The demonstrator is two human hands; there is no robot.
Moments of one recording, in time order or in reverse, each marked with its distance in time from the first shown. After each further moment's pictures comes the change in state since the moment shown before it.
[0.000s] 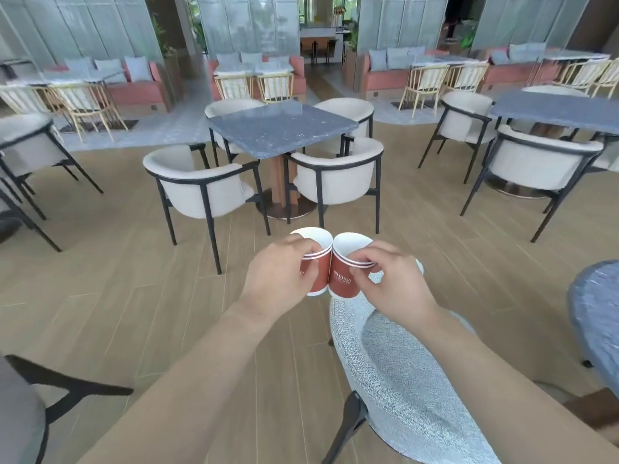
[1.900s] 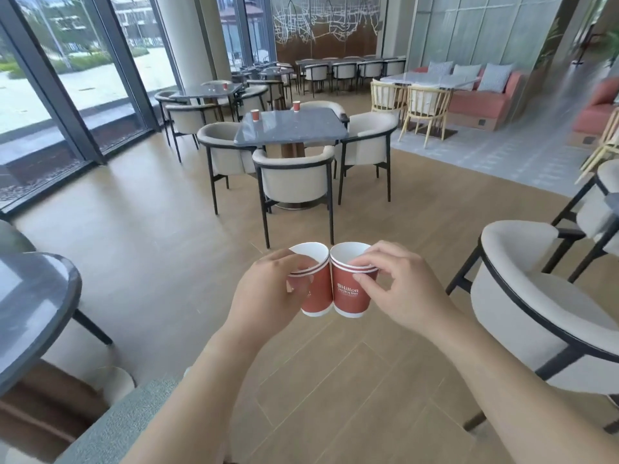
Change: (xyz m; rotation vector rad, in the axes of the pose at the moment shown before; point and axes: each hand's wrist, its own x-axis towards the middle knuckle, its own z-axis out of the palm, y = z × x) left_hand 0.107 -0.785 -0.293 0.224 0.511 -0.809; right_hand 0.576 -0.345 0.747 0.479 -0.642 -0.694
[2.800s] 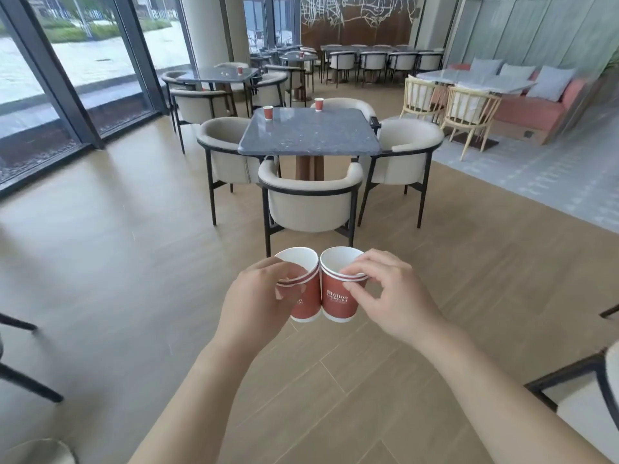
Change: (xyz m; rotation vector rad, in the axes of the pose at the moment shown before) left_hand 0.375 -0.233 0.093 -0.008 0.050 -0.176; right_hand 0.400 0.209 0.139 0.017 -0.091 -0.050
